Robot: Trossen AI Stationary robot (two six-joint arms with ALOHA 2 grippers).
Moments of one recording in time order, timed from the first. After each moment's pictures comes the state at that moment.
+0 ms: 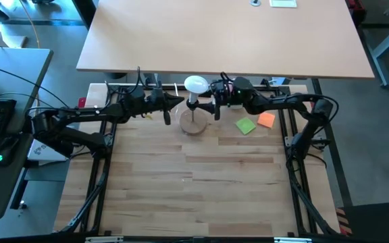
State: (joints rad) left arm 0.43 1.25 0.66 0.54 0.14 0.06; right arm -0.52 1.73 0.90 0.81 -0.58 0.11
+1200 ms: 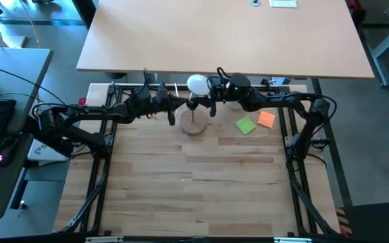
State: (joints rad) left arm 0.43 1.34 0.66 0.61 0.12 0.04; right arm -0.50 1.76 1.02 0.81 -0.58 0.12
